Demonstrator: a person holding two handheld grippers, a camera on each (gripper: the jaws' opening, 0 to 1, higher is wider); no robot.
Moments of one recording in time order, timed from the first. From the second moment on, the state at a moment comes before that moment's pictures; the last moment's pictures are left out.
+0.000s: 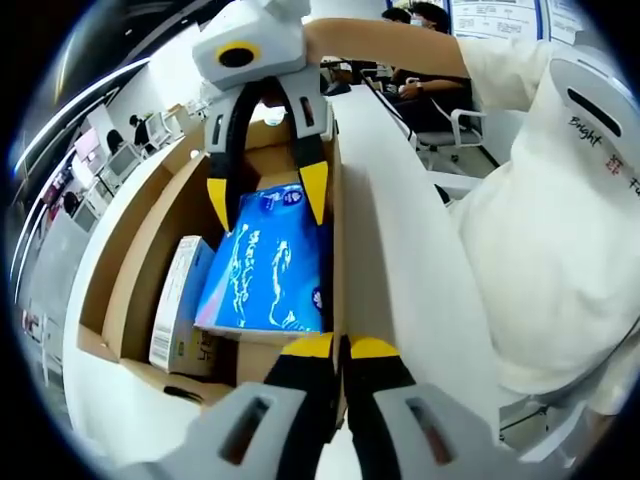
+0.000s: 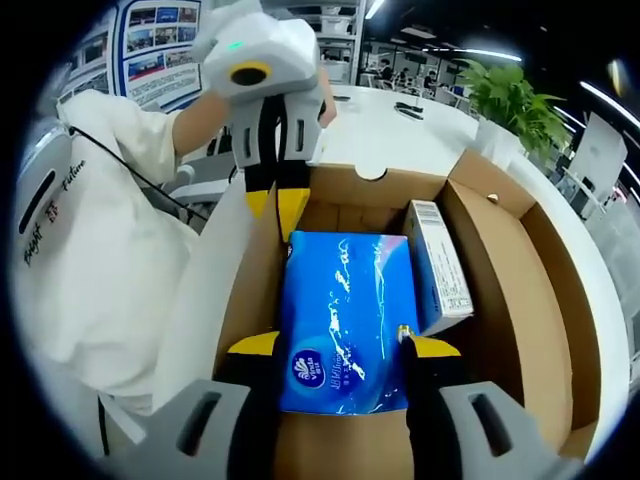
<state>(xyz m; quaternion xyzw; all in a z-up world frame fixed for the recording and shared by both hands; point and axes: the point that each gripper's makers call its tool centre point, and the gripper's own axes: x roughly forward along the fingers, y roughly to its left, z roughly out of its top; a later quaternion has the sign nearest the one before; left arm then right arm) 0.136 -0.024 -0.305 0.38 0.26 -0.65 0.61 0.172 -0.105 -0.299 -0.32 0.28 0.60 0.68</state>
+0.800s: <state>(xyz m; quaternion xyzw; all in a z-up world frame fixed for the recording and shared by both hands) 0.136 -0.024 -0.303 0.37 0.25 -0.65 0.61 0.175 -0.145 -0.299 -0.33 0.29 0.59 0.67</state>
